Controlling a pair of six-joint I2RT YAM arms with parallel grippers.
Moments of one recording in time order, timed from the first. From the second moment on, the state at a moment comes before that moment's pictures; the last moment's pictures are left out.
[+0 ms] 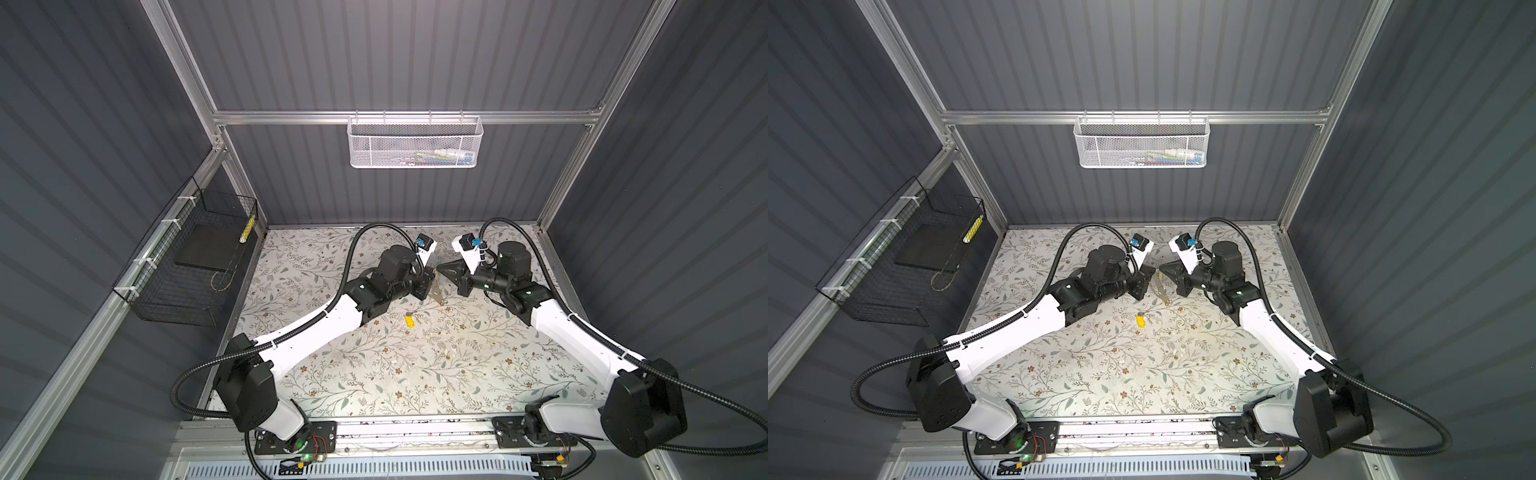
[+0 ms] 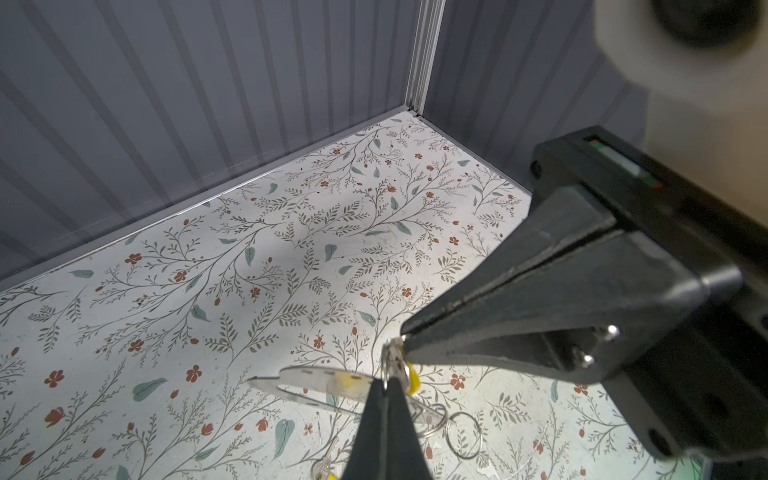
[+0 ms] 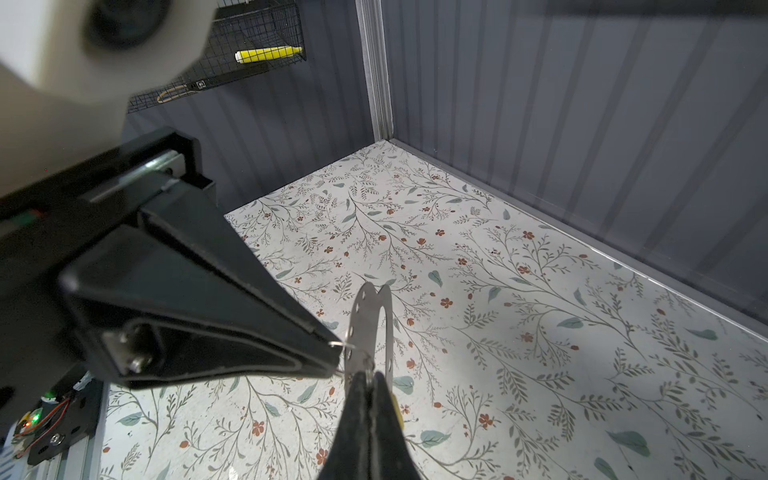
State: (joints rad) left arm -0.86 1.53 1.30 -0.21 -0.01 -0.11; right arm 0.34 1.31 0.93 0.04 -0.69 -0.08
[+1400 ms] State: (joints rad) left arm -0.88 1.43 1.01 0.13 0.02 0.01; right arm 0.33 1.35 1.00 -0.15 -0.73 0.13
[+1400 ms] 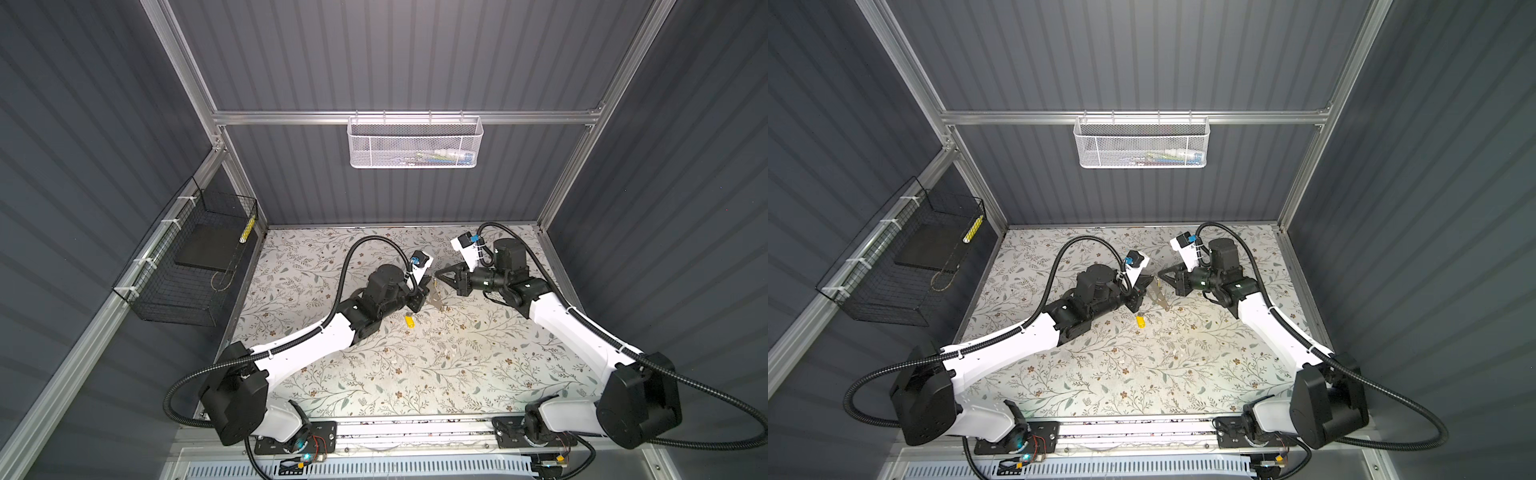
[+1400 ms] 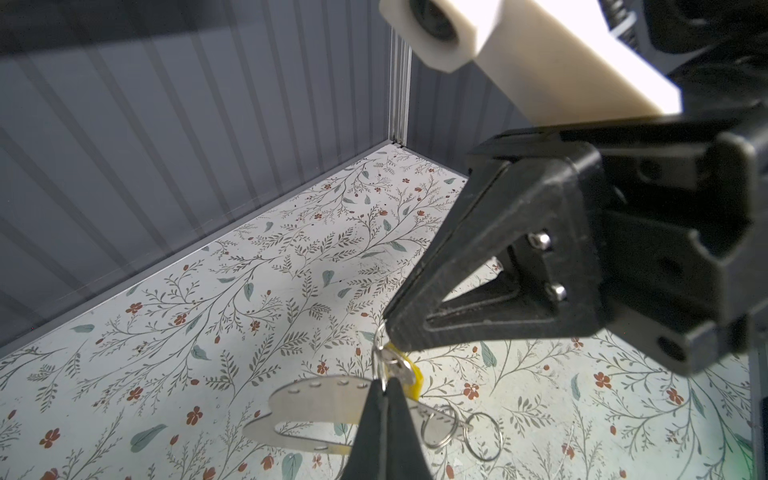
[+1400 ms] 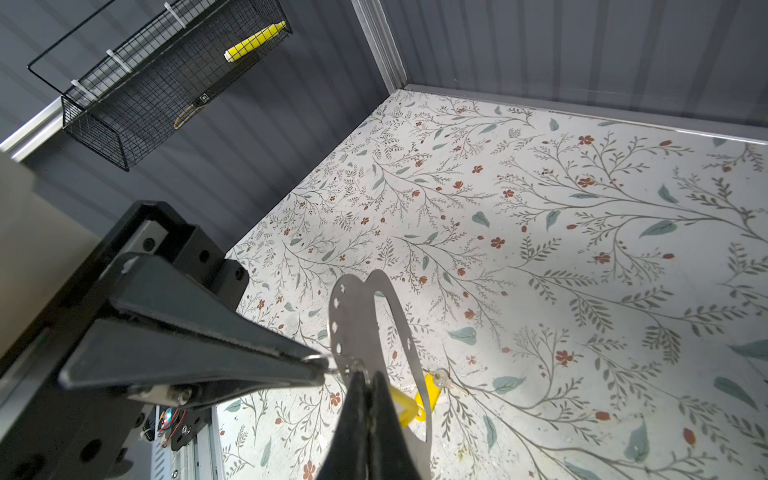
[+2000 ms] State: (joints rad) left arm -0.88 1.38 0.93 0.25 0.06 0.06; right arm 0.34 1.35 1.08 -0.30 -0.74 0.19
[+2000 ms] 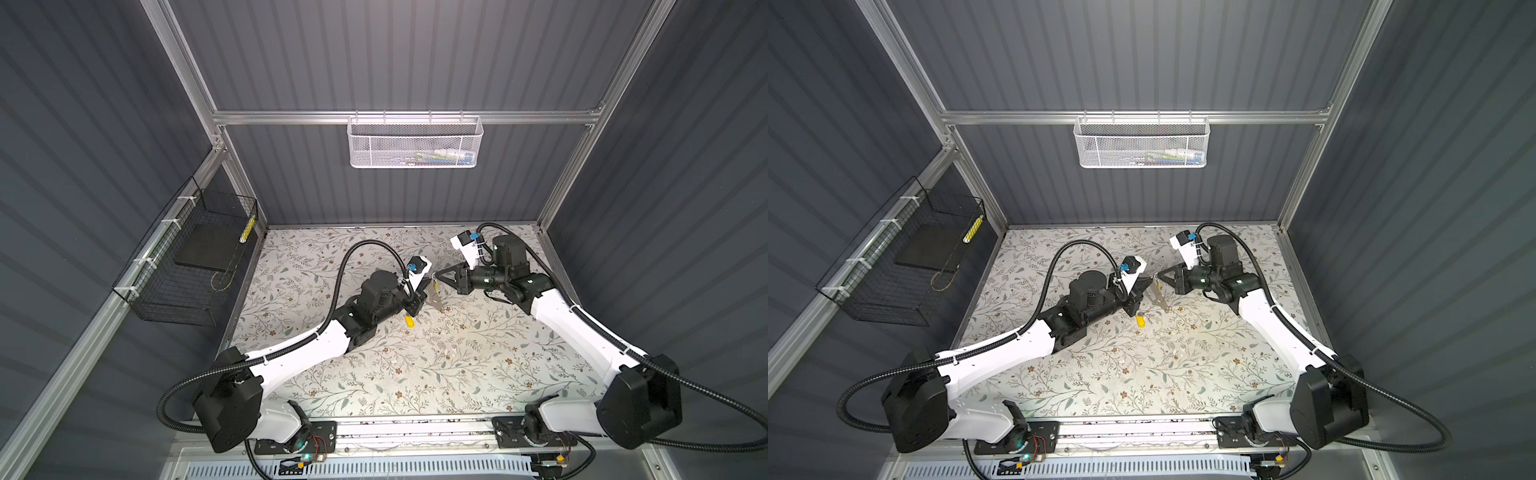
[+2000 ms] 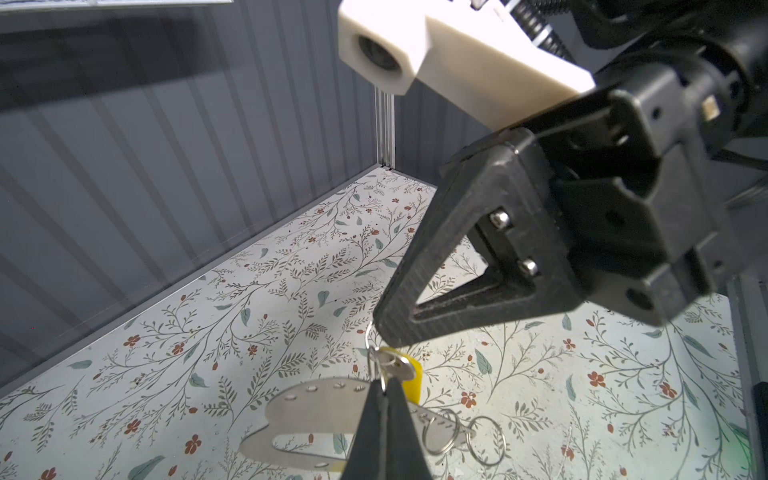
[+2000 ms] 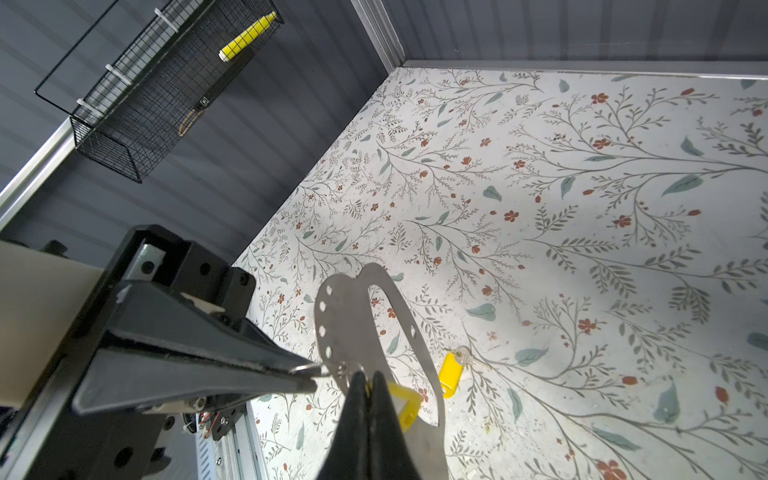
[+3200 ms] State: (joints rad) left arm -0.92 1.37 0.70 0.94 0.16 0.30; right arm 0.31 1.41 1.13 -0.42 -0.73 0.30
